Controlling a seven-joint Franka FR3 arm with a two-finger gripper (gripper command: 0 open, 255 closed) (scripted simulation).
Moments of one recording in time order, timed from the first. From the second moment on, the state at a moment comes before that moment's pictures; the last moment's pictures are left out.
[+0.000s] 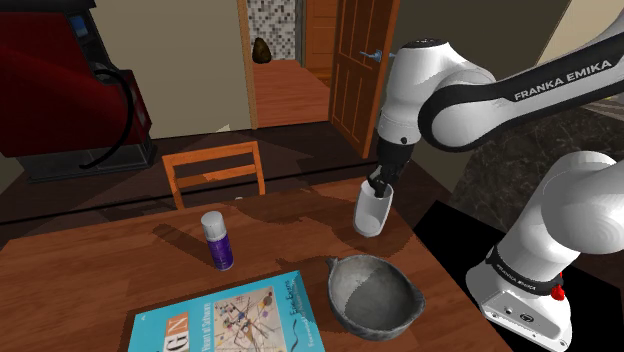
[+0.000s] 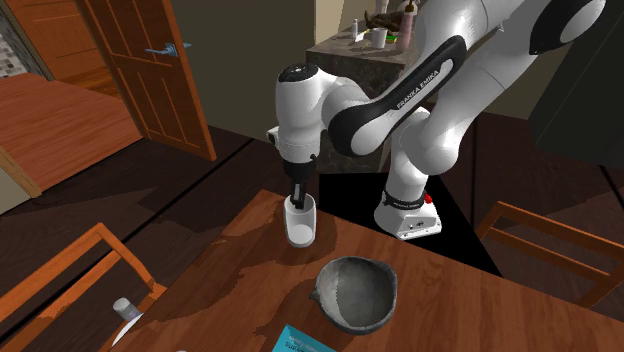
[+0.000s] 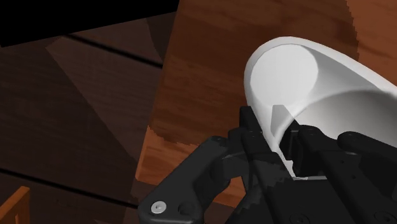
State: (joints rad) arm 0.03 -0.60 0.34 -2.79 0.17 2.22 0.35
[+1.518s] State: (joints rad) arm 0.03 -0.69 0.30 -2.65 0.15 1.98 0.34
